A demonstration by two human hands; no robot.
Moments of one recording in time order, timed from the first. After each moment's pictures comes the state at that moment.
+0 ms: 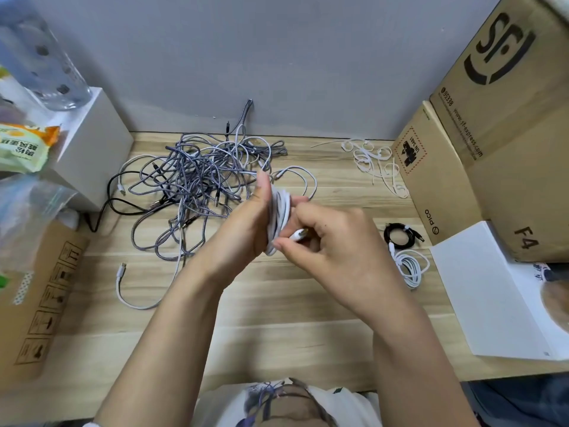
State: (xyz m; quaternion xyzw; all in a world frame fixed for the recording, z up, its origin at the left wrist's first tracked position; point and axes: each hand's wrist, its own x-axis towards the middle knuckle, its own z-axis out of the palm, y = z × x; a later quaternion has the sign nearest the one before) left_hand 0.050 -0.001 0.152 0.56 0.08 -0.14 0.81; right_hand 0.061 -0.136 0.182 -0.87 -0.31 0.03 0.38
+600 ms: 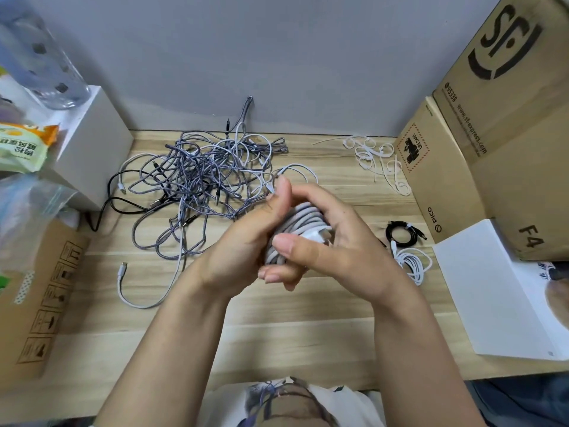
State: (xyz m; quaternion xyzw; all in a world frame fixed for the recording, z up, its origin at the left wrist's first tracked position) left_hand 0.040 -0.006 0.162 0.47 -0.12 -0.22 0.84; right_hand 0.068 -0.140 0.183 -0.62 -0.24 0.32 0.68
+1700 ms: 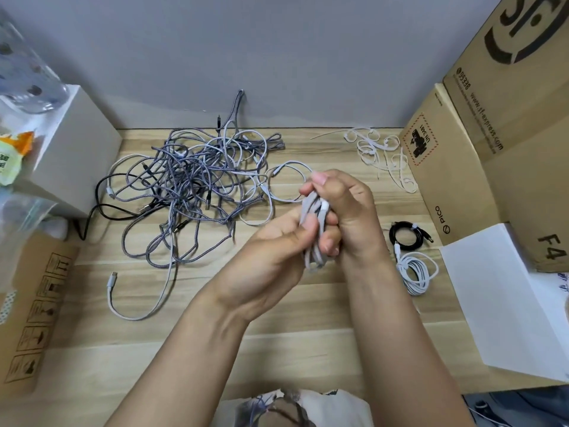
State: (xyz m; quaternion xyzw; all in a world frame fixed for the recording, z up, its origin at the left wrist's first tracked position) left_hand 0.069 -0.039 0.134 0.37 -0.03 -0.15 0.91; right_hand 0.129 -0.130 0.153 -0.57 -0.01 0.19 0.80
